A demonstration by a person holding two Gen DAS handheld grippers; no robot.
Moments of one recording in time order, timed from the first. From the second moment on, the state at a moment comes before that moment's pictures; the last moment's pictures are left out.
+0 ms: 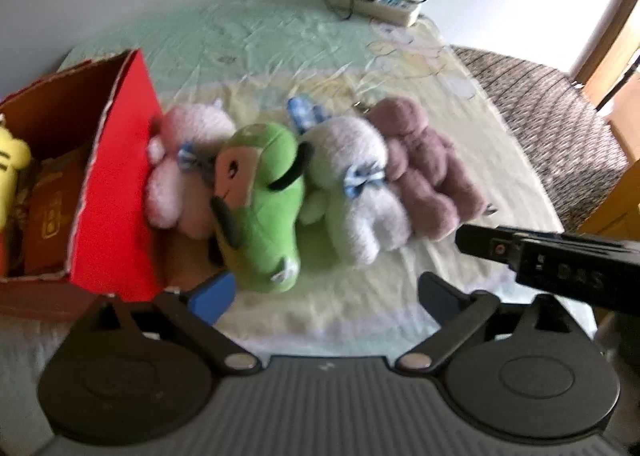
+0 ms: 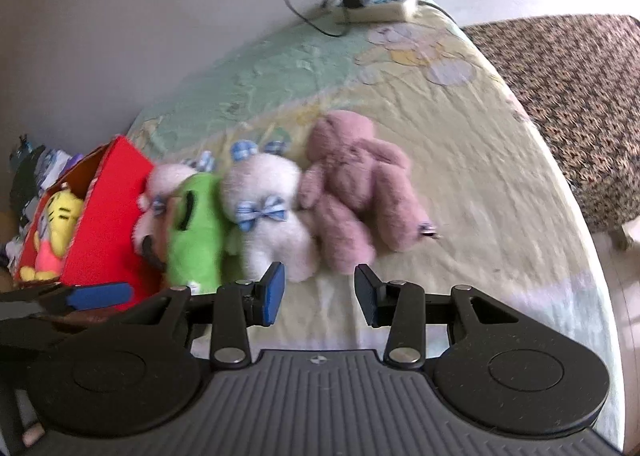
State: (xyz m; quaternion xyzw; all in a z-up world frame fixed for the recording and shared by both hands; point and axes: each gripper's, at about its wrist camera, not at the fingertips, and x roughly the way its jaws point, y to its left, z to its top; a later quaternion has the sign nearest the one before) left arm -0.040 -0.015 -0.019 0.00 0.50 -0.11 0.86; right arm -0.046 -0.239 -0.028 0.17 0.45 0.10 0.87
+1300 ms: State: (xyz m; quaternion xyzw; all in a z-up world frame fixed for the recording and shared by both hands) left arm 0.004 -0.074 -0.065 0.03 0.54 -0.22 0.81; right arm -0.018 -0.258 -0.069 0.12 0.47 0.11 0.87
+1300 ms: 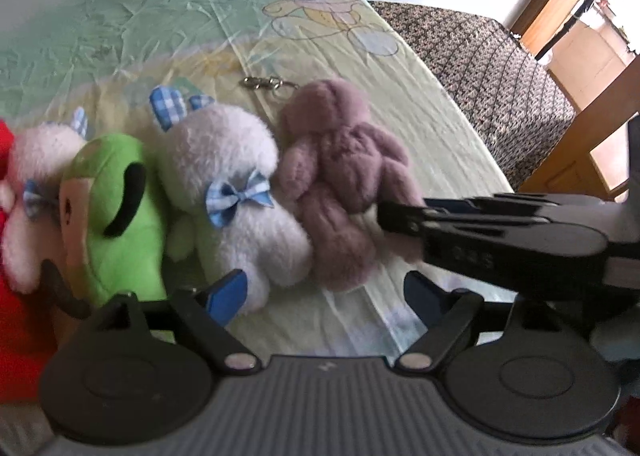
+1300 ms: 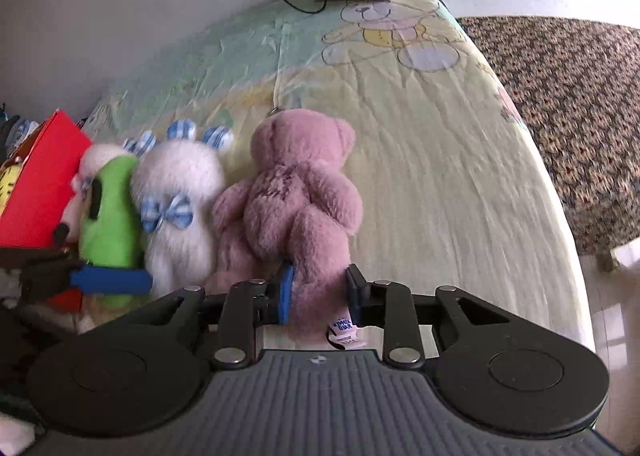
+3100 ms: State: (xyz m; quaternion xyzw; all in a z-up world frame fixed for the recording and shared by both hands) left arm -0.021 -0.124 -0.081 0.16 0.54 -0.28 0.78; right arm -0.046 -0.287 -0.056 0.27 0.47 0.16 0.82
